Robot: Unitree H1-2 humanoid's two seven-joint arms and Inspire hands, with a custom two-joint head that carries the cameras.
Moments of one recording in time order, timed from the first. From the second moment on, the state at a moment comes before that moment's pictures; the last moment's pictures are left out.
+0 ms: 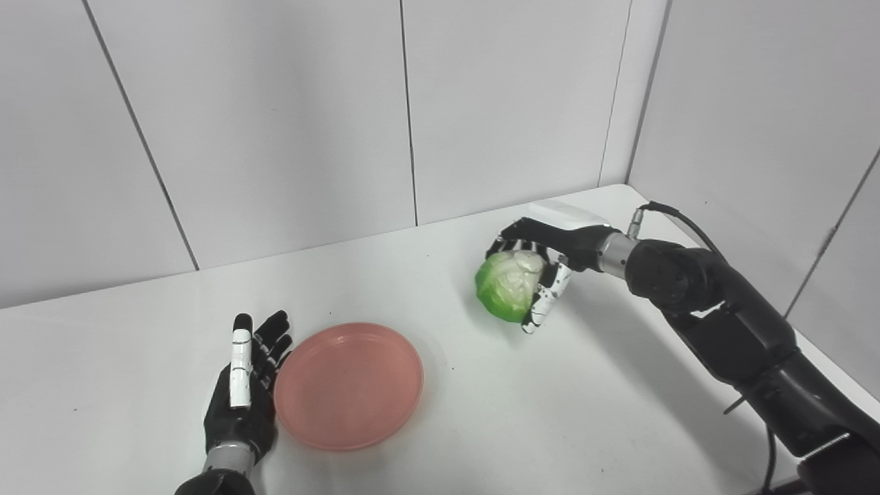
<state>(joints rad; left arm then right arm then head) -0.34 -0.11 0.07 0.15 -0.26 0.36 -0.03 -0.61 -0.63 0.19 0.03 -0.39 0.08 0.55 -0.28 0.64</state>
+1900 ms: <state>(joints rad) -0.38 -0.20 0.04 0.26 -0.17 0.24 0.02 -0.66 -0.36 0.44 0.24 -0.54 -0.10 0.49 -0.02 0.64</state>
